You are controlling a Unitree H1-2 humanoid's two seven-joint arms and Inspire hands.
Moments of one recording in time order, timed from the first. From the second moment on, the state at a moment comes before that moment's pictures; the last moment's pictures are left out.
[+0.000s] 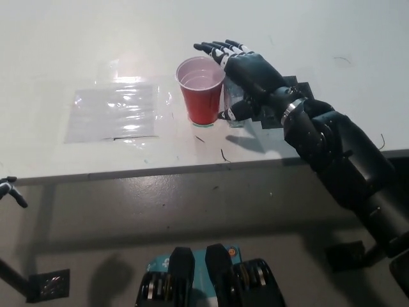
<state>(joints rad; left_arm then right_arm) -0.26 0.60 0.22 -0.17 0.47 0.45 -0.73 -0.96 -0.21 0.51 0.66 -0.60 -0.18 0.07</state>
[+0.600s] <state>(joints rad) -0.32 0.60 0.23 -0.17 0.50 0.45 -0.77 -0.99 -0.26 0.60 0.67 -0.70 -0.18 0.07</state>
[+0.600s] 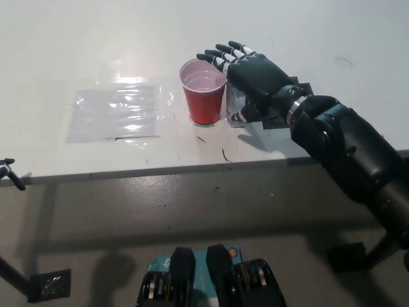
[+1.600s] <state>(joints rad) -0.35 0.60 0.25 -0.17 0.52 0.45 -0.79 -0.94 -0.21 0.55 0.69 -0.72 -0.17 0.00</state>
